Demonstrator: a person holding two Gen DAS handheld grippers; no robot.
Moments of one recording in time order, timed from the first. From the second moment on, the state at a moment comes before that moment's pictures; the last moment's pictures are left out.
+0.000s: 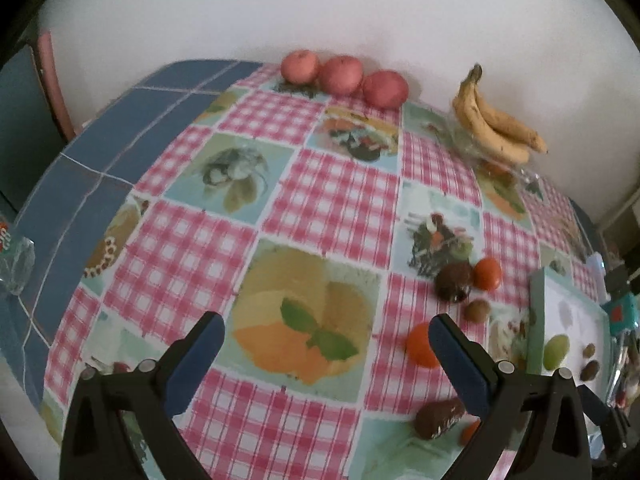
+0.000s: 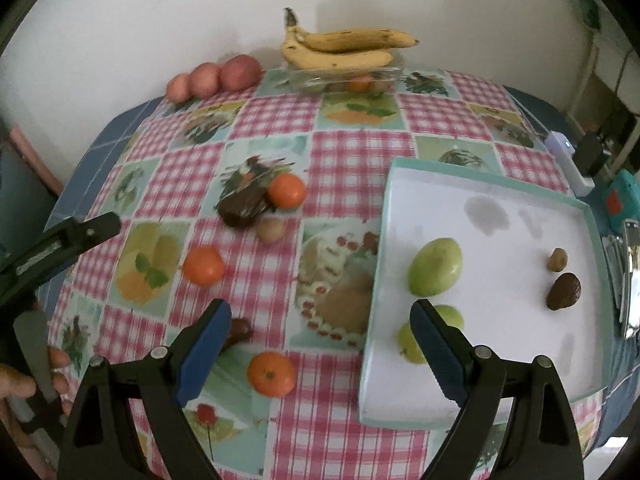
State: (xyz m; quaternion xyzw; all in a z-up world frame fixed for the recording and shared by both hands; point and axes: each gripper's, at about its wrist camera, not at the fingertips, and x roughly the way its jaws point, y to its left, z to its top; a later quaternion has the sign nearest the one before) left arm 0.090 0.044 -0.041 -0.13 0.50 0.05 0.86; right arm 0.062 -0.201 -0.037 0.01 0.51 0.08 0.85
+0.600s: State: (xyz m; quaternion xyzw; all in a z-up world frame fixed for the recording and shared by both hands) left arm 0.109 0.012 -0.073 -0.13 0.56 -0.02 0.81; right arm 0.049 -0.168 -0.071 -0.07 0.56 0.11 0.82
